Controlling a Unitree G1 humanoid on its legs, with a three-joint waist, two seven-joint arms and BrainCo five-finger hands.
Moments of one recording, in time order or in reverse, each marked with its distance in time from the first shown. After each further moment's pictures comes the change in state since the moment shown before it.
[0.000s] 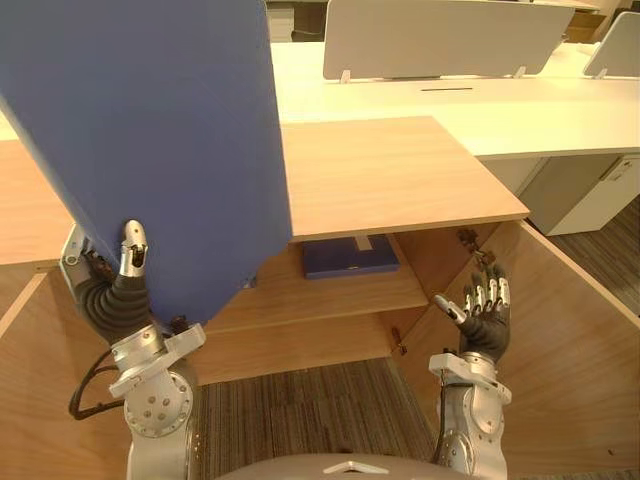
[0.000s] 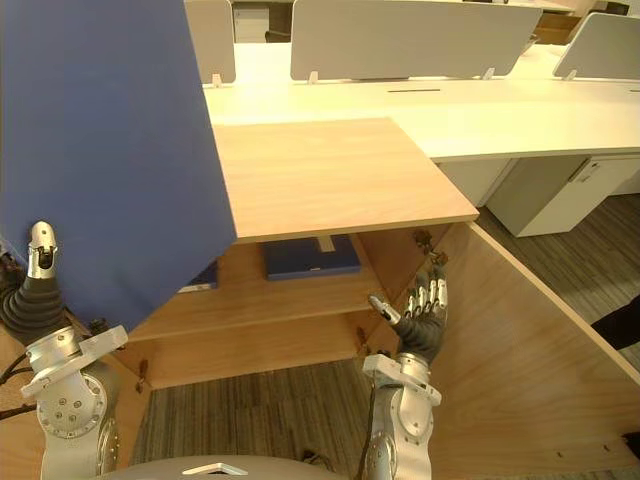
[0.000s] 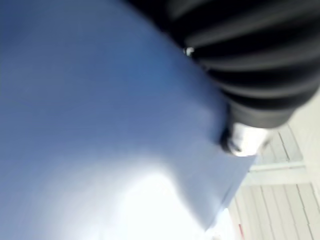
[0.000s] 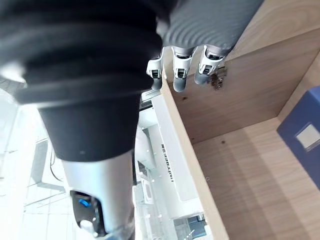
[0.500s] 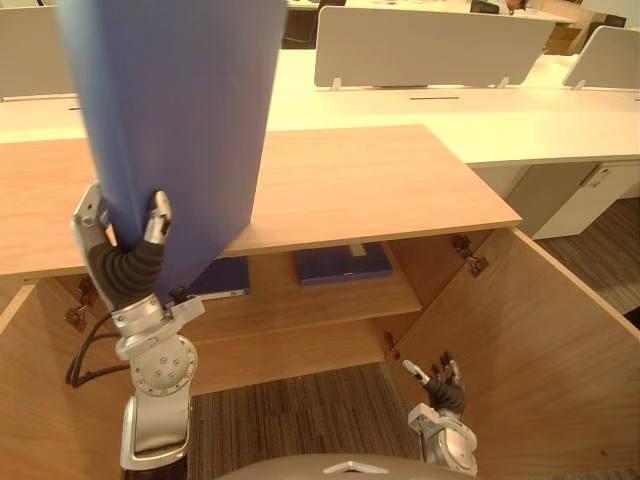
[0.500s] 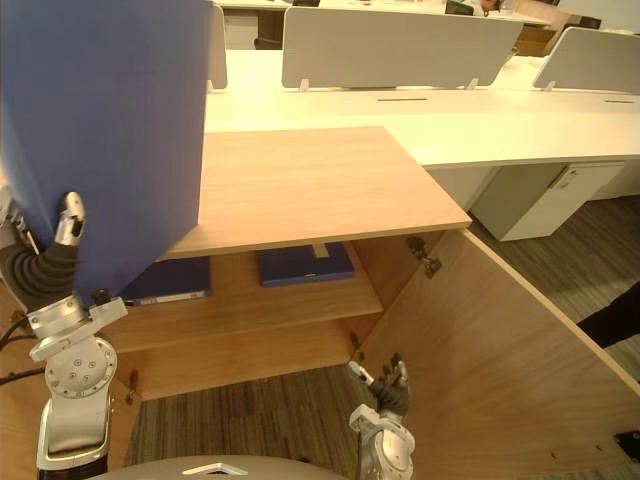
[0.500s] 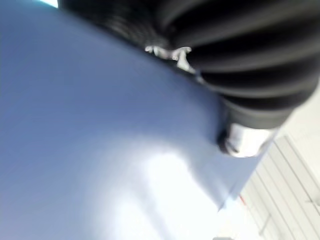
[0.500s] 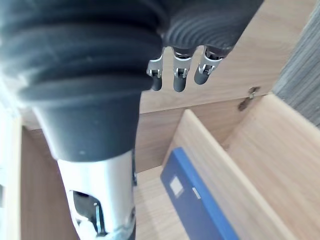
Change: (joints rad) left arm -0.125 0.045 0.110 0.052 0.304 0.095 0.072; right arm 0.020 0.003 -0.067 0.477 0.014 0.082 0.027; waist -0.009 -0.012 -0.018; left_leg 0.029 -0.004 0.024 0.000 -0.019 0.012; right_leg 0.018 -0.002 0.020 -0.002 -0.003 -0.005
